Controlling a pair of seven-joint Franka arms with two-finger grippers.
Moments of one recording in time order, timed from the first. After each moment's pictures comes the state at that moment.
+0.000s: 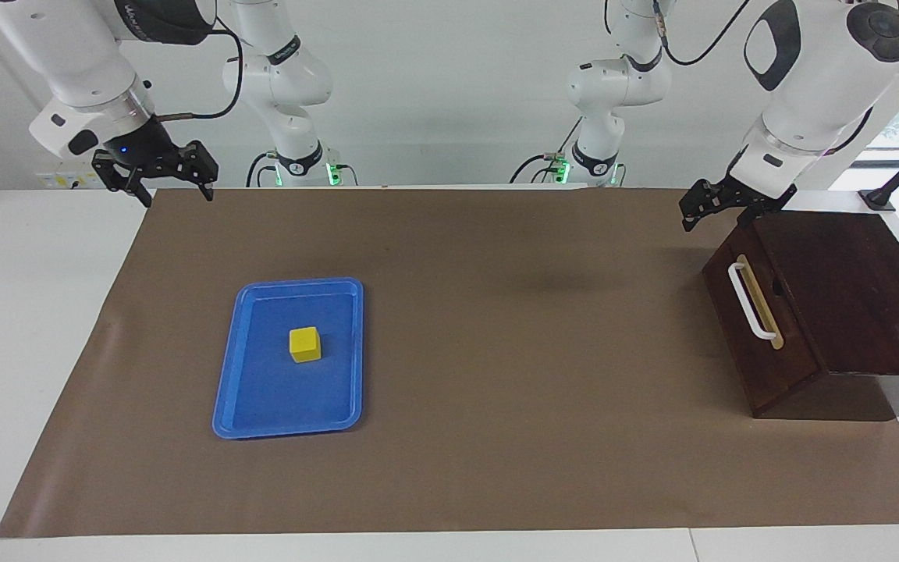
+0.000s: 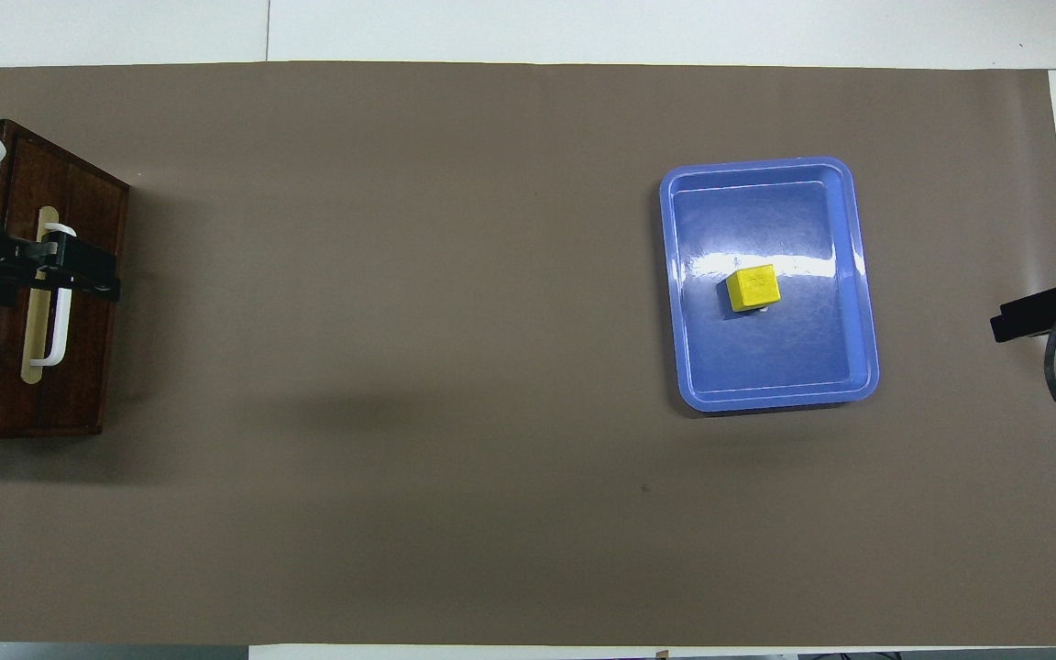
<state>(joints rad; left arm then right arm) 0.01 0.05 -0.10 -1.57 0.01 1.52 -0.06 -0.09 -0.07 0.02 -1.65 -0.01 1.49 -0.18</state>
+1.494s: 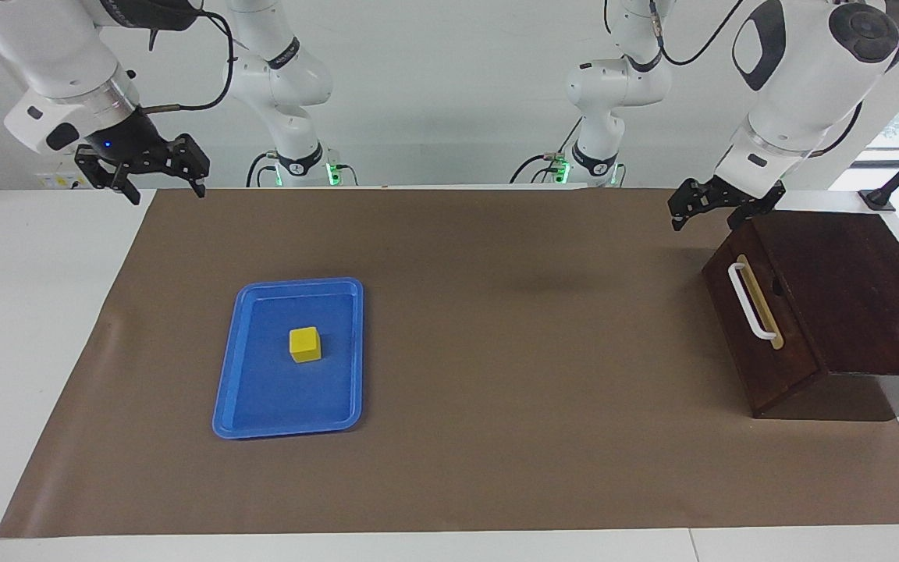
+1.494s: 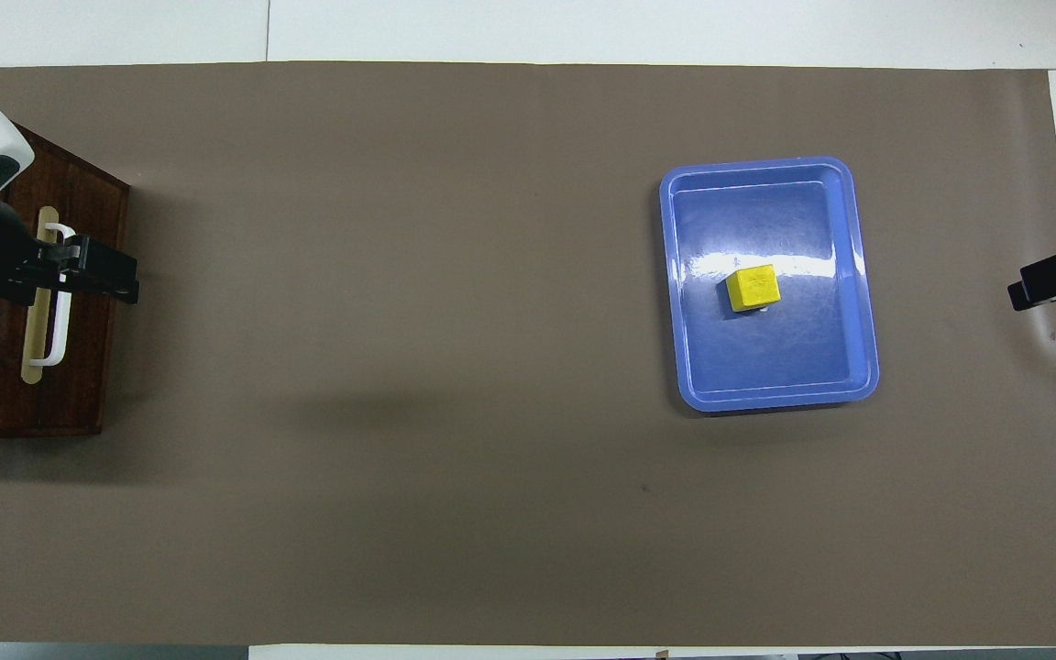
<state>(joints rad) -0.02 0.05 -0.11 -1.57 0.01 1.52 -0.06 -0.09 0.04 0.04 -1.44 -0.01 1.39 -0.18</state>
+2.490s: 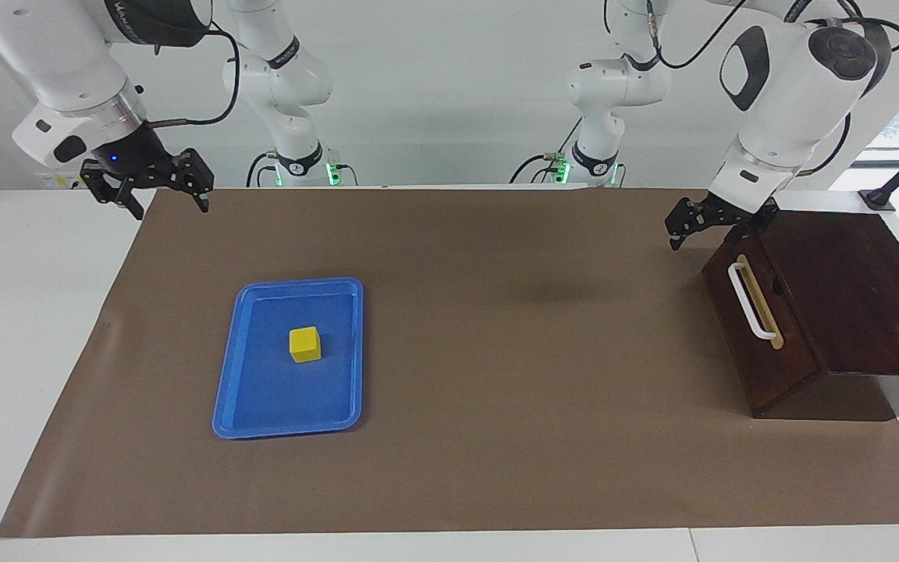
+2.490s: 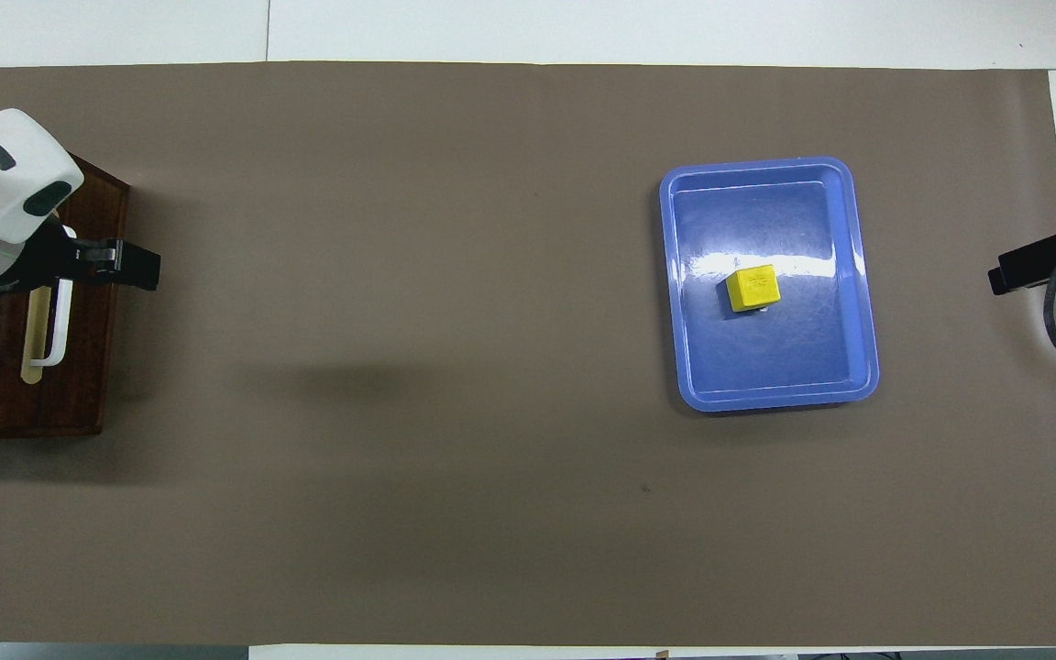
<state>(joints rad) -0.03 0.02 -0.11 -1.79 0.13 1.81 -0.03 -0.09 0.04 0.04 -1.49 -0.01 1.48 -0.18</state>
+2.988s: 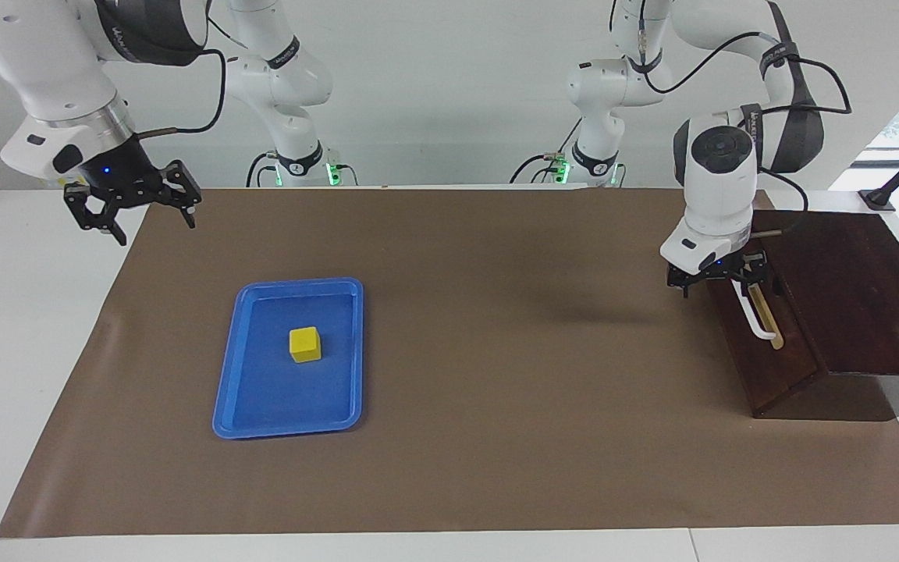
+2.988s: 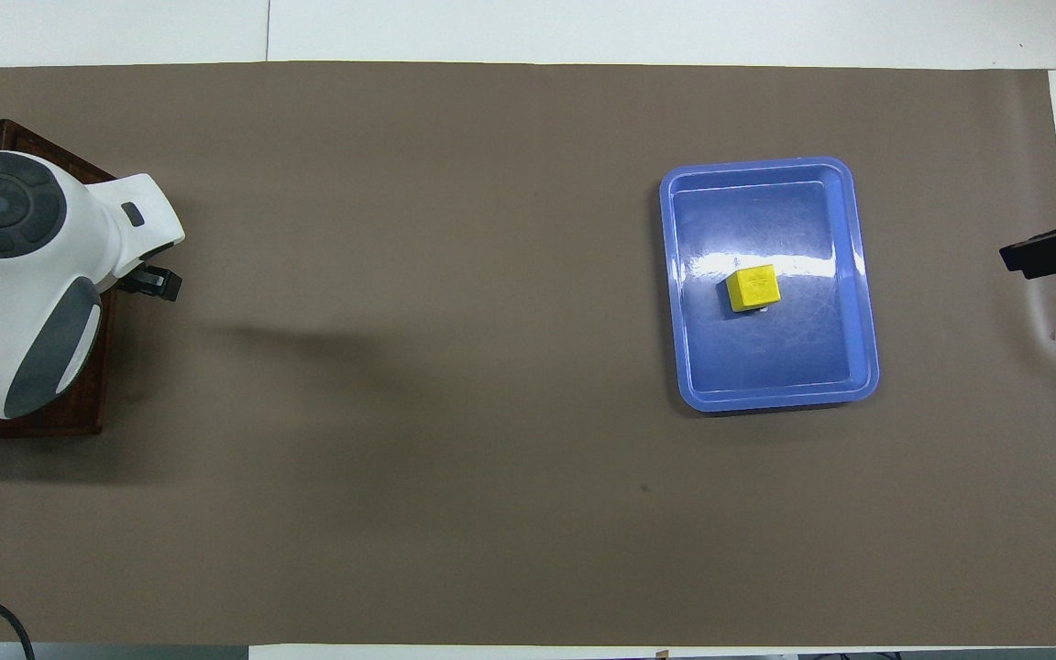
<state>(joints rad) -0.05 0.10 -0.11 -1.95 0.52 2.06 -0.03 -0.12 0.03 0.03 -1.57 -0.02 1.67 -0.51</state>
